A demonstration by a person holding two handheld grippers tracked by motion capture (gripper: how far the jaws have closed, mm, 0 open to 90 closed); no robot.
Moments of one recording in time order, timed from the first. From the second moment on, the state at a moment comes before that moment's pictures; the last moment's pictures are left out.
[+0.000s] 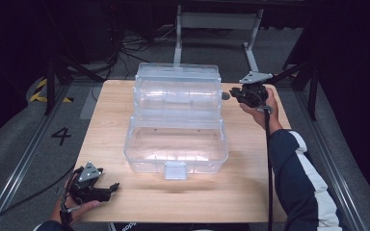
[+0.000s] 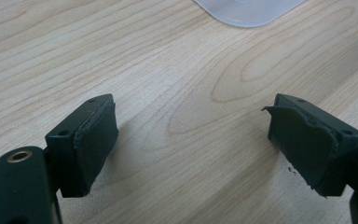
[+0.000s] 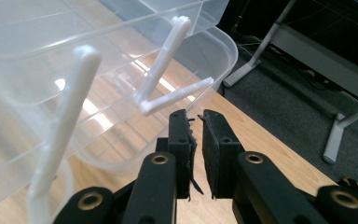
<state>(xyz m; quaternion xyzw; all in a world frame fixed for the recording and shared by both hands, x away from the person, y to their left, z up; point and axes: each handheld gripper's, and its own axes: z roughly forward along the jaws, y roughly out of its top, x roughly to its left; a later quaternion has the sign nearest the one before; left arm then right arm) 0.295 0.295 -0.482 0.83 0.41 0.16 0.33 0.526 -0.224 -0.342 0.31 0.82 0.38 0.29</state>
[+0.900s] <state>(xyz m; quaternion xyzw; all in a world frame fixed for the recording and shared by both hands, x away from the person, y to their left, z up) 0.294 0.294 -0.482 0.83 0.41 0.16 0.33 0.471 -0.244 -0.343 0.28 0.84 0.37 0.27</state>
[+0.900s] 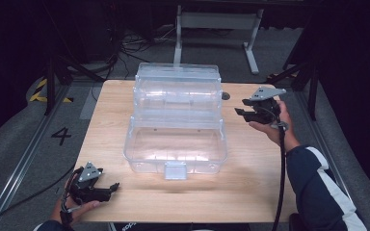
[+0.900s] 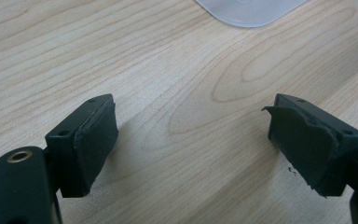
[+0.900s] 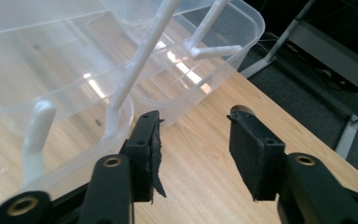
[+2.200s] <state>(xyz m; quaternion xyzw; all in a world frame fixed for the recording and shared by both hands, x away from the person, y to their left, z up) 0.294 0.294 -0.482 0.83 0.42 0.16 0.33 0.398 -0.287 -0.417 0.30 0.86 0.31 0.27</state>
